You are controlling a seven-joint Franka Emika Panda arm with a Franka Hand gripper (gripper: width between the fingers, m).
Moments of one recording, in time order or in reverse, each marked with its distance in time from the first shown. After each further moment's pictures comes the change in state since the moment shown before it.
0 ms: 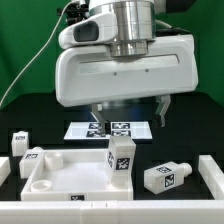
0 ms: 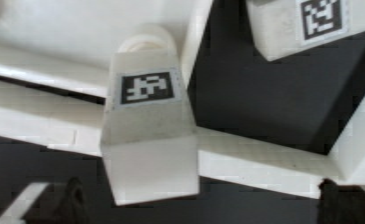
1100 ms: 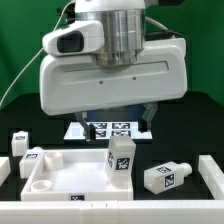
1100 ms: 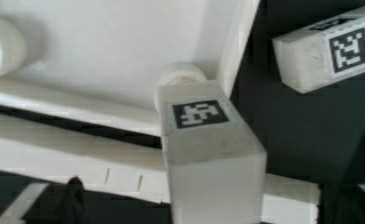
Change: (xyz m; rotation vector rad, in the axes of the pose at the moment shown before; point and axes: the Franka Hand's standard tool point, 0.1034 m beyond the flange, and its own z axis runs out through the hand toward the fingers) arm -0.005 0.019 0.005 0.002 -0.146 0.058
